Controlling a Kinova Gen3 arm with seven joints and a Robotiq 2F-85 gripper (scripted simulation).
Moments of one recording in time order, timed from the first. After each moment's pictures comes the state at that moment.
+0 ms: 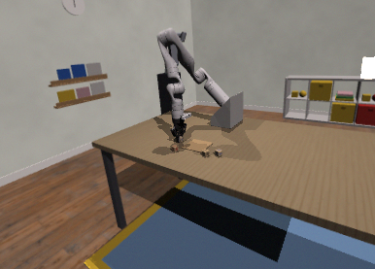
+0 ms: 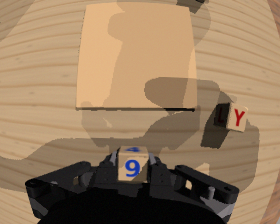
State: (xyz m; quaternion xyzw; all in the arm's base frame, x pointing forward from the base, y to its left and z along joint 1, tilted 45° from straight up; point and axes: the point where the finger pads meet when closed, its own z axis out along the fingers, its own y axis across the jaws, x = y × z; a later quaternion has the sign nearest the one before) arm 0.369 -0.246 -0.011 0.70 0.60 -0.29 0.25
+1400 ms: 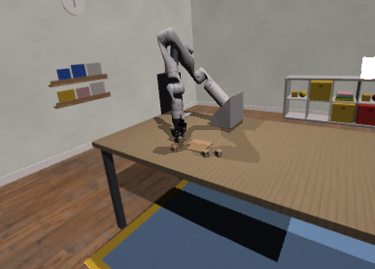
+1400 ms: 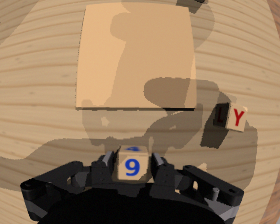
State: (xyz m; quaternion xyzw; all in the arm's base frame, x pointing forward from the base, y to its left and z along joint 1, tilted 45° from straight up) arm 0.370 -0.245 -0.010 0.70 0.60 -0.29 0.25
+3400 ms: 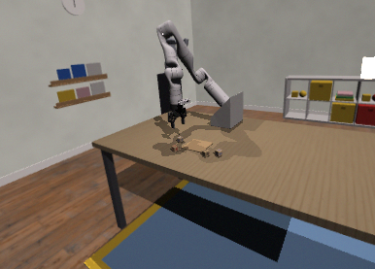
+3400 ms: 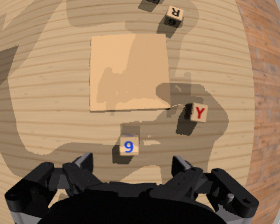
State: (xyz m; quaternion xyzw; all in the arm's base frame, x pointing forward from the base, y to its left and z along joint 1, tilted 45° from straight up) arm 0.384 -0.183 0.051 0.71 0.59 -0.28 0.26
